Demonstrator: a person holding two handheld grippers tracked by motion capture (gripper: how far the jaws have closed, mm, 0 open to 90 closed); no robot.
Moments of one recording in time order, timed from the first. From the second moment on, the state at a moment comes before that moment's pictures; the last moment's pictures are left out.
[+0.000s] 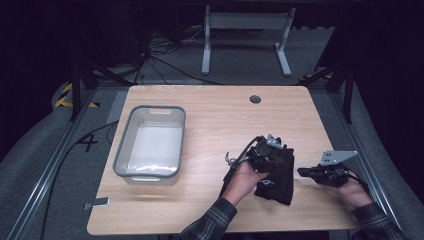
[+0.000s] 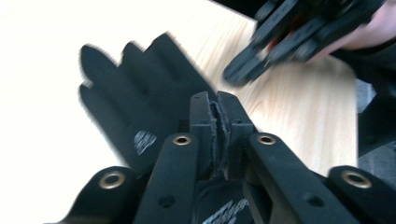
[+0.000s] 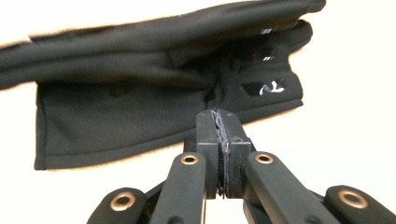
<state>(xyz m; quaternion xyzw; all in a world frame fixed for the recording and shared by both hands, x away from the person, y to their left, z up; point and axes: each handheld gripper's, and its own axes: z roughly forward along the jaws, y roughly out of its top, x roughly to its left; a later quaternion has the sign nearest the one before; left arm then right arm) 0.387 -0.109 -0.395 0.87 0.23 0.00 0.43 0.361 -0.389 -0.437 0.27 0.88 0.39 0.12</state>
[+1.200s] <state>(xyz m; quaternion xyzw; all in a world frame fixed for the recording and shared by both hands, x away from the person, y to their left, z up) 0.375 -0.095 -0.433 0.89 0.24 0.00 0.39 0.371 -0.359 -0.442 0.25 0.89 0.37 0.08</state>
